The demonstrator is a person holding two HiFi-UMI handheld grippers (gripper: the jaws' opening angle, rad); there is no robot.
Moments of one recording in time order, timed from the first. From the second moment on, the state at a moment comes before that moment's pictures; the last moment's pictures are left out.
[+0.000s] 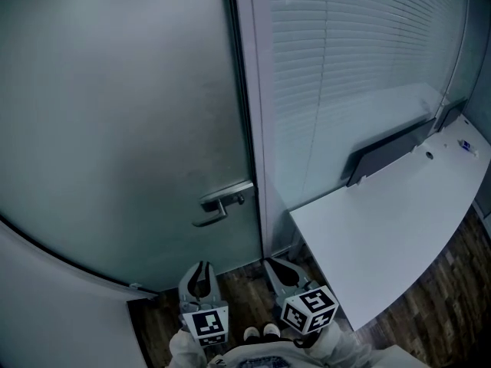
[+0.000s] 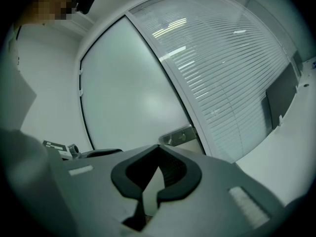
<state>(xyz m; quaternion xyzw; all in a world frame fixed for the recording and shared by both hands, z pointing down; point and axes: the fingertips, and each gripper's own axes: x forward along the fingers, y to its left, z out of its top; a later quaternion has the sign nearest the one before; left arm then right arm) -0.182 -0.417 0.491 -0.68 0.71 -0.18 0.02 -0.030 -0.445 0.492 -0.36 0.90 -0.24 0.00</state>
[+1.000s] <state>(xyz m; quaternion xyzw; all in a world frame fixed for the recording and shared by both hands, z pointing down) -0.229 -0.475 0.539 -0.68 0.64 -0.35 0.11 -0.059 -0.443 0.512 -0.39 0.89 -0.24 -0.04</state>
